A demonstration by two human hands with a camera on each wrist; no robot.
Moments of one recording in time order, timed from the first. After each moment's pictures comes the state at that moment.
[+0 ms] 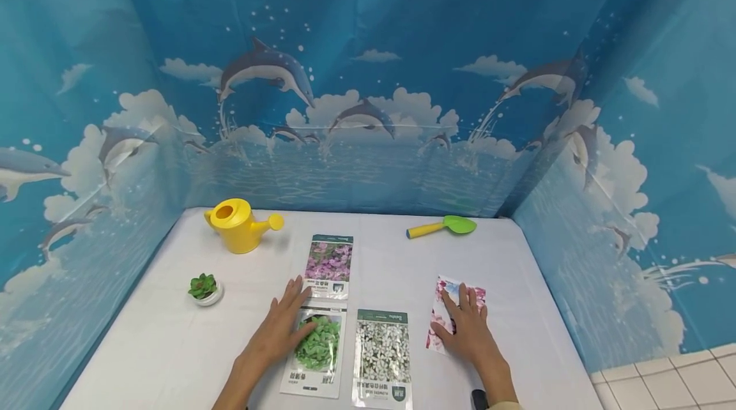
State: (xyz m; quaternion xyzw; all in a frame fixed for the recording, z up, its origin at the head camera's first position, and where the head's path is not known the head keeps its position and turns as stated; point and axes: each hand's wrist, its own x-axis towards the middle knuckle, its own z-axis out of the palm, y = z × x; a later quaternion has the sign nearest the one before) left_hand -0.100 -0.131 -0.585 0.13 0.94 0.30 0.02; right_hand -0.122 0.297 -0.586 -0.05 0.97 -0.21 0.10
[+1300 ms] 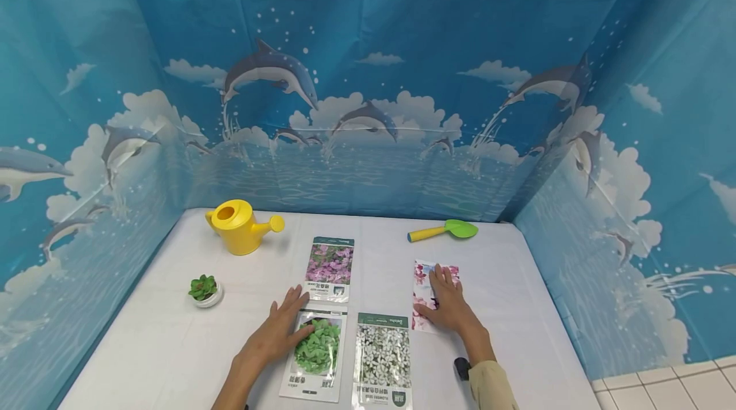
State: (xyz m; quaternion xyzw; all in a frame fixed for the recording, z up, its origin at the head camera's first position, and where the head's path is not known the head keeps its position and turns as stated) left_hand -0.103 -0.137 -0.576 0.10 0.93 0.34 0.08; right_hand -0.182 0.276 -0.582 -0.10 0.95 -0.25 0.14
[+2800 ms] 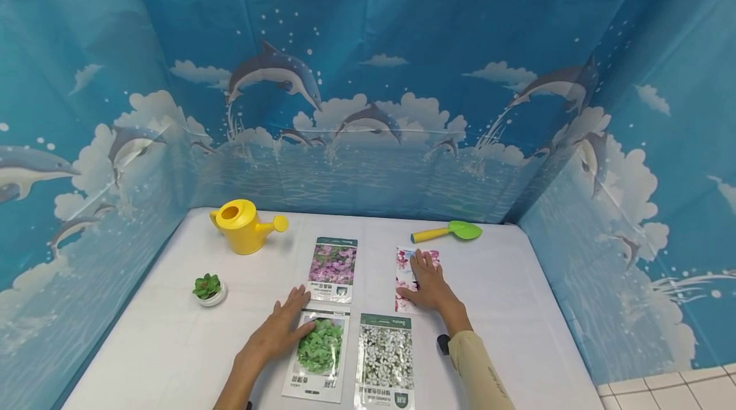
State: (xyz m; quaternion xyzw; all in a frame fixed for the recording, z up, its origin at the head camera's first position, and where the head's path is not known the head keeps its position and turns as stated) left_hand -0.108 -0.139 -0.579 0.09 0.92 0.36 0.09; right_hand -0.227 0.236 -0.579 -0.15 0.95 -0.24 0.15
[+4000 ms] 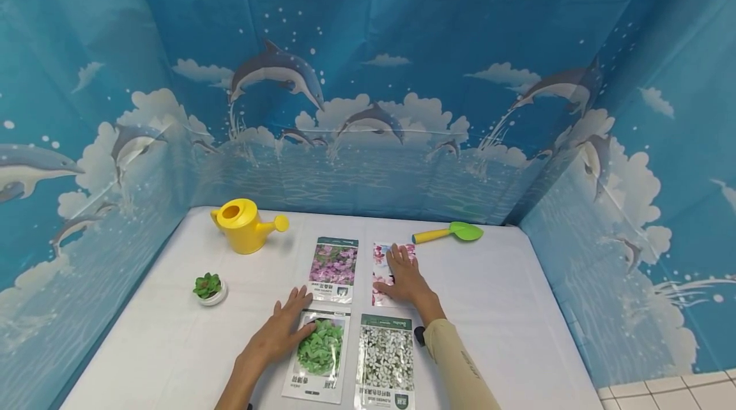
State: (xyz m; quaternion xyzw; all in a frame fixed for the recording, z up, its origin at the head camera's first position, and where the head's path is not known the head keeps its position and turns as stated) left_hand -0.103 -0.140 -0.578 0.10 0.92 0.37 0.09; right_hand -0.243 0.181 -0.582 -0.18 0.95 -0.22 0.14
